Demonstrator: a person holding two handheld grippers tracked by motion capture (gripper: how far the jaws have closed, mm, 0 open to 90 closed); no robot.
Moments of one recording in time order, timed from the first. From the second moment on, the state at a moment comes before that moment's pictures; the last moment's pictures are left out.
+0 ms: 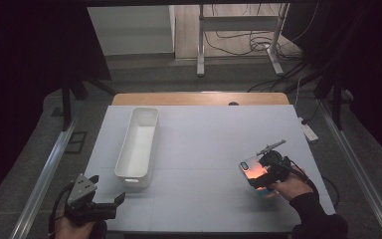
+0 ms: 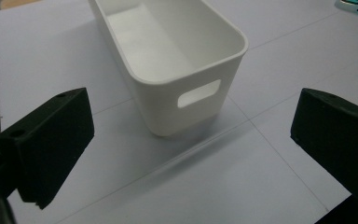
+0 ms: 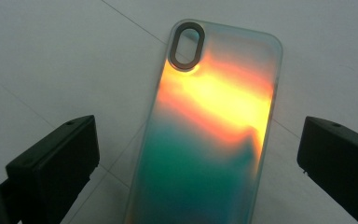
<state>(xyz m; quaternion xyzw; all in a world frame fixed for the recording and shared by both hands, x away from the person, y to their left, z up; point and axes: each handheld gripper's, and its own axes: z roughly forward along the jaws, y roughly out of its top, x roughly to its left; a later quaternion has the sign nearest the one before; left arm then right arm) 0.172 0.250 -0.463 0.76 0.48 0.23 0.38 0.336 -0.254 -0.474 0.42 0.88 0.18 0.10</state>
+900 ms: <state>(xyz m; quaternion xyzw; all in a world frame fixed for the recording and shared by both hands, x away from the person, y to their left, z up) 0.173 0.250 -0.463 0.76 0.48 0.23 0.38 0.337 -0.258 -0.510 0.43 0.89 0.14 0.10</state>
